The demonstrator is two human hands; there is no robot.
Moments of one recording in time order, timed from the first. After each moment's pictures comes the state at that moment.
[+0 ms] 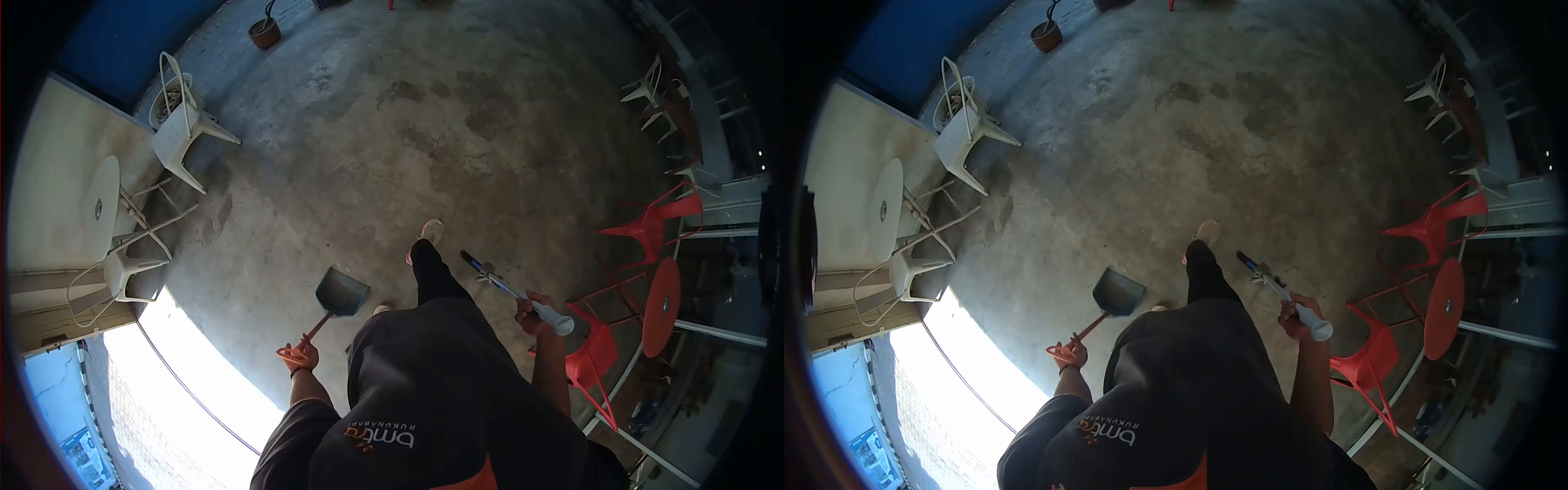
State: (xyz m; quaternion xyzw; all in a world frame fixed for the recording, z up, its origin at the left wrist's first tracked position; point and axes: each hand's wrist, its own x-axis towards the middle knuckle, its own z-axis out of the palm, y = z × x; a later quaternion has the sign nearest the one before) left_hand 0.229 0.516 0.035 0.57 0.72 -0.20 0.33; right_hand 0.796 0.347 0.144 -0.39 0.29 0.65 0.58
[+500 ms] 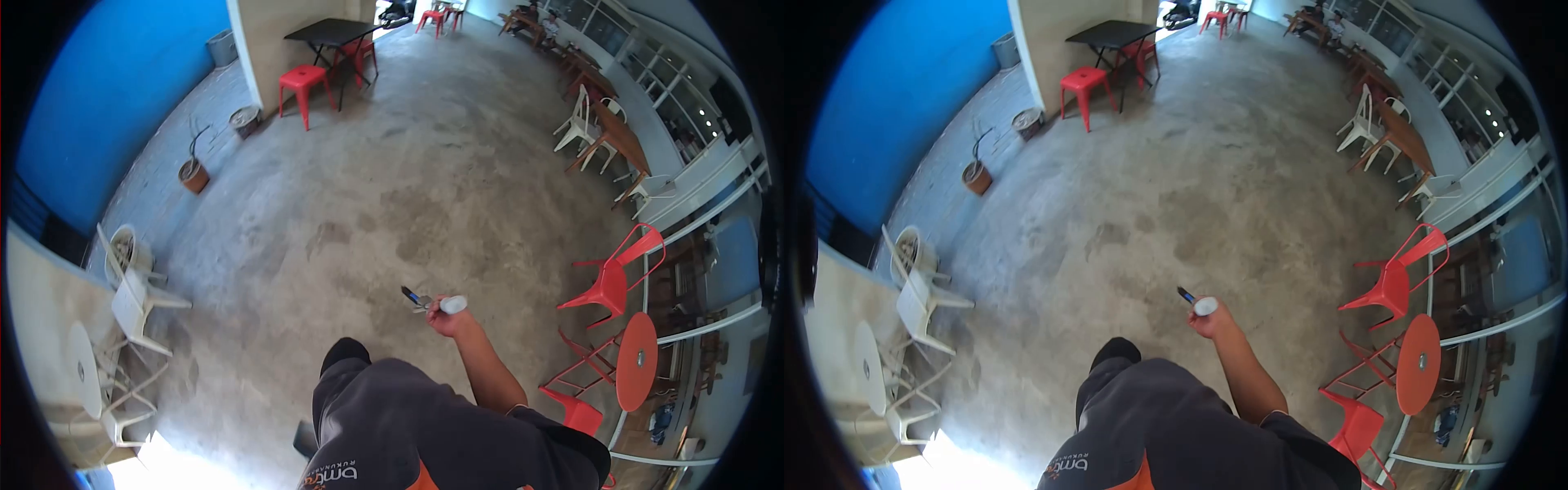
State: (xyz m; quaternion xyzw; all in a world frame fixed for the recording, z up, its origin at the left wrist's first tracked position) left_hand 0.569 0.768 0.071 0.49 0.76 -0.28 0.31; right_hand 1.075 0.750 0.171 -0.38 0.25 0.59 0.67
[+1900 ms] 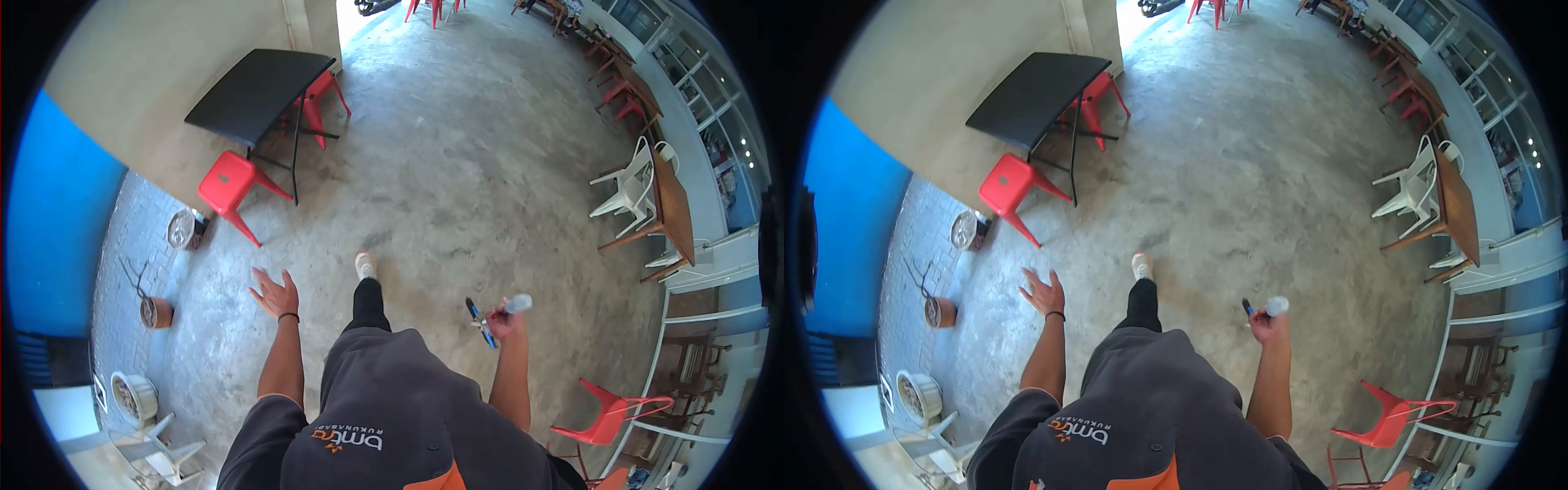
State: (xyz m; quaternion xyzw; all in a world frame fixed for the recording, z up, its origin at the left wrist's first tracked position) left_hand 1.718 1.791 0.101 0.73 0.63 0.26 0.06; right_hand 2.044 1.382 0.129 -0.33 0.39 0.34 0.79
